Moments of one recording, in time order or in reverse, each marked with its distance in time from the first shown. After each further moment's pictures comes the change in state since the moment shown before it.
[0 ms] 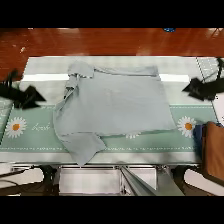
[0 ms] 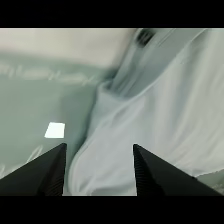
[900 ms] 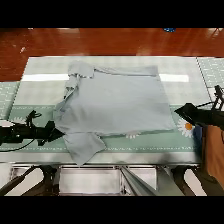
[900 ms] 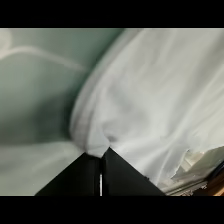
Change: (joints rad) left arm 0.021 0.275 -0.698 -0.172 0.249 0.067; right arm -0.062 0.410 -0.463 0.109 -0.096 -0.019
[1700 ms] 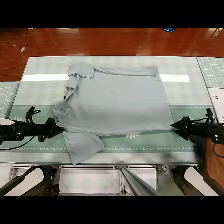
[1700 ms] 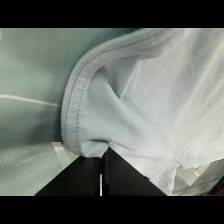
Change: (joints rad) left arm -0.016 -0.004 0.017 -0.032 0.056 0.038; right arm -0.167 -0.229 -0.169 0.162 0.018 -0.121
